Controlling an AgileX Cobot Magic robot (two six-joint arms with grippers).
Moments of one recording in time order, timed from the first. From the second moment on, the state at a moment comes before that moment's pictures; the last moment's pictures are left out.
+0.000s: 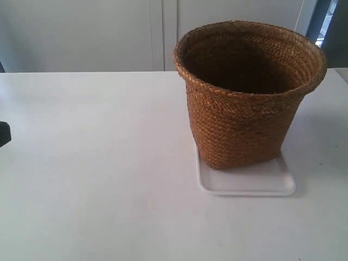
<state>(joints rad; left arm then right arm) -0.30 0.51 -0.42 -0.61 0.29 0.57 0.01 0.21 -0.53 0.11 0.62 -0.25</state>
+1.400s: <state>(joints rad) -0.30 0.51 -0.34 -0.59 0.22 0.58 0.01 0.01 -0.04 0.13 0.24 -0.25</state>
